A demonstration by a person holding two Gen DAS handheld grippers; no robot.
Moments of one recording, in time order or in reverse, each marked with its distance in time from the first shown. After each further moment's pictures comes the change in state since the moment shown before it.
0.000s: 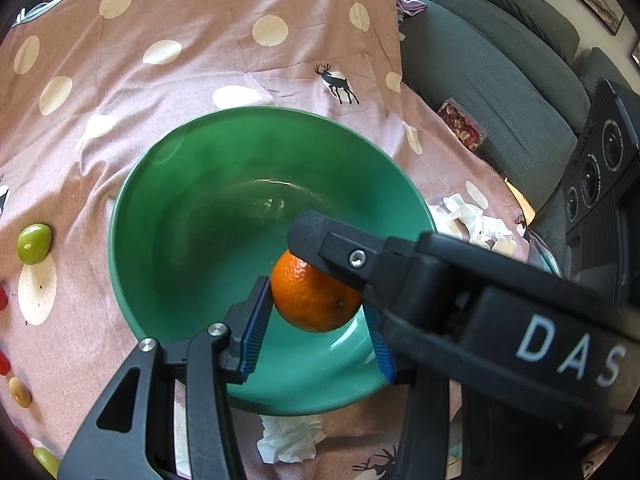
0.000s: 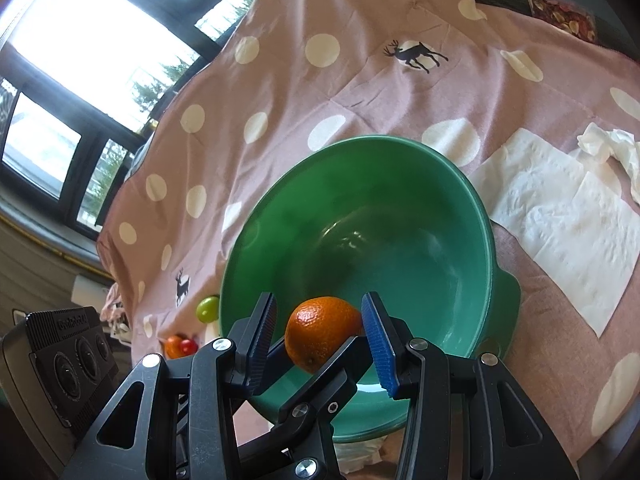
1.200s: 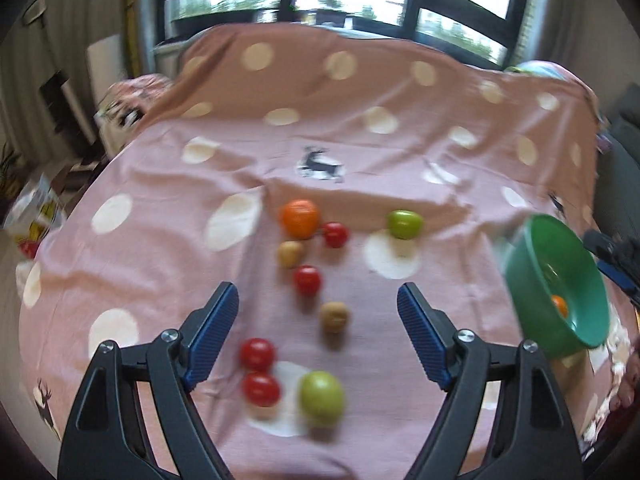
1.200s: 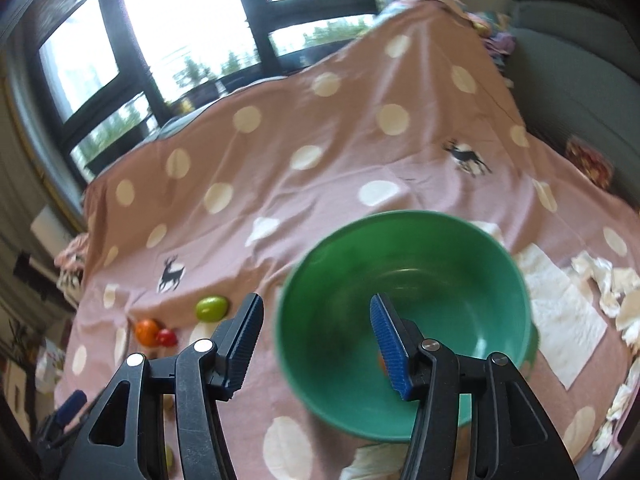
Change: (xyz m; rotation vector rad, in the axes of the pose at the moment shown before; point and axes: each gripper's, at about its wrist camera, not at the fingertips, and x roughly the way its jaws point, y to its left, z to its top) left arm -0.175 0.169 -0.109 -0.417 -0.312 0.624; right arm -0.005 0.102 -0.039 -0.396 -0.204 -0.171
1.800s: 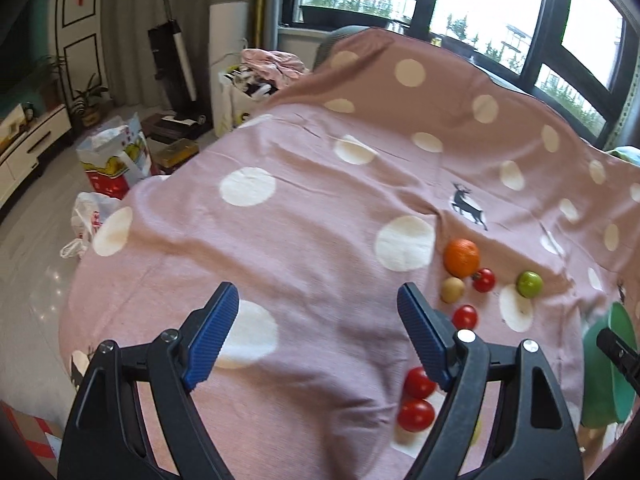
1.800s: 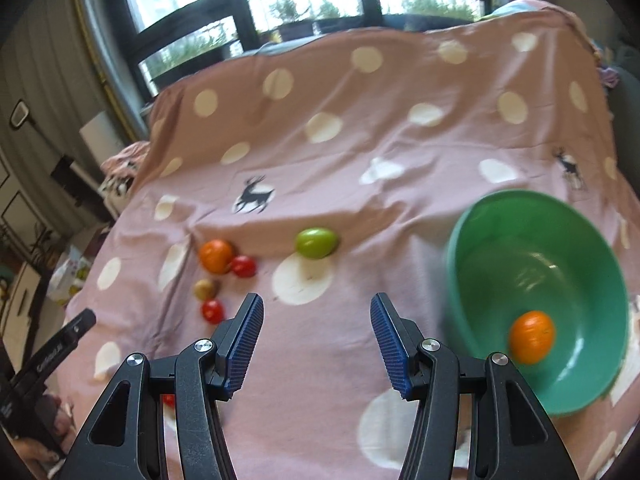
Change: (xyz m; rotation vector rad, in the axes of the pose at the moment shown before) left arm -0.010 0.111 -0.003 -0.273 -0.037 0.250; right arm 0.029 0.095 -0.036 -0.234 0.164 0.171
